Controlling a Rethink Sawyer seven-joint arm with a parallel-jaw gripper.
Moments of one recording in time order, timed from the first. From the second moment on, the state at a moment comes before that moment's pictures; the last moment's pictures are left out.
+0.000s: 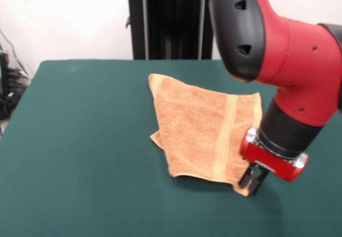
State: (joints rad) arm 0.17 -0.06 -0.25 0.82 -0.05 0.83 2.41
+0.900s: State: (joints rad) arm 0.26 -0.01 -0.28 0.73 0.09 0.93 2.49
